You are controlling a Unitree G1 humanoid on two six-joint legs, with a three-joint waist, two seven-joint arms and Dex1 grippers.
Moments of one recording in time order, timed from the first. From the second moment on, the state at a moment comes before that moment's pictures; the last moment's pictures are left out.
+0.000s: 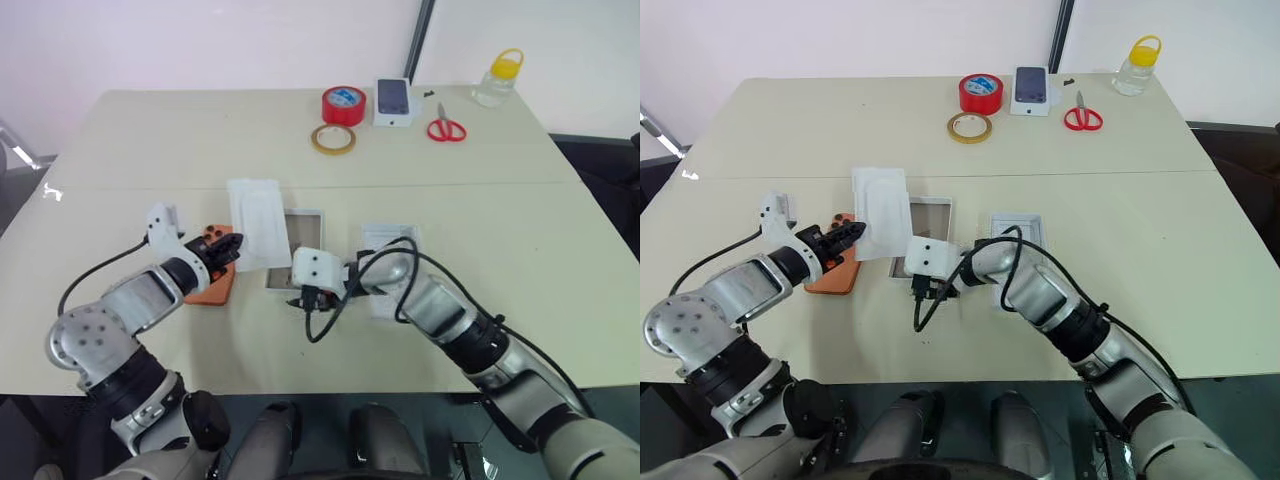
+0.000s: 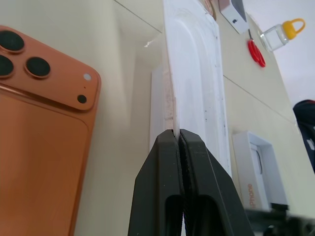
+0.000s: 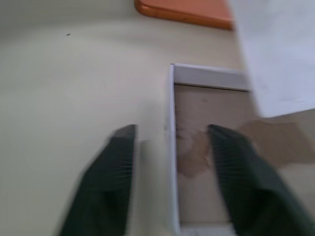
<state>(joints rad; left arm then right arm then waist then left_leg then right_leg) -0.50 0.06 0.80 -0.43 -0.94 1.61 0.10 -0.67 -0.45 0.57 -0.17 -0.01 0.58 0.93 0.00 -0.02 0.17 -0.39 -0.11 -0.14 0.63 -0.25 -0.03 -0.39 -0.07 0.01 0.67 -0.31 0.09</state>
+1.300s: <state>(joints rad) -0.55 0.08 0.68 -0.30 -1.02 1.61 0.12 -0.61 -0.55 0.38 -0.29 0.09 0.68 0.88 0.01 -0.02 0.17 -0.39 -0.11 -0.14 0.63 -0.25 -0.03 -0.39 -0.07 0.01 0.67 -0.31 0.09</state>
